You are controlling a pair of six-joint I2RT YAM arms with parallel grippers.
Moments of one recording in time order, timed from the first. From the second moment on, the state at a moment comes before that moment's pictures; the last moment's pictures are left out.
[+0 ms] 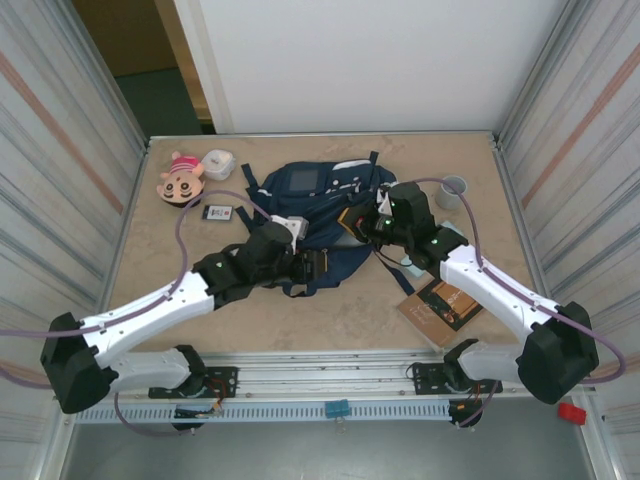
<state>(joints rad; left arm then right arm) -0.92 1.18 0.92 -0.42 -0.03 -0.68 0.59 1.24 0.92 -0.14 -0.33 1.26</state>
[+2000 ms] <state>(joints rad) -0.72 1.18 0.79 -0.20 0.33 -0.63 0.56 1.31 0.83 -0.04 -0.50 1.24</state>
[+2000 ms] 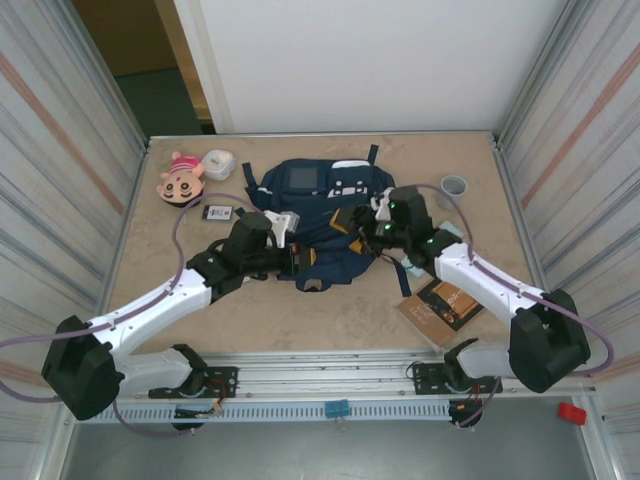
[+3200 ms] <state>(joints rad) -0.65 1.12 0.74 -0.25 0.28 -0.51 0.53 1.36 0.85 -0.05 -0.45 1.25</state>
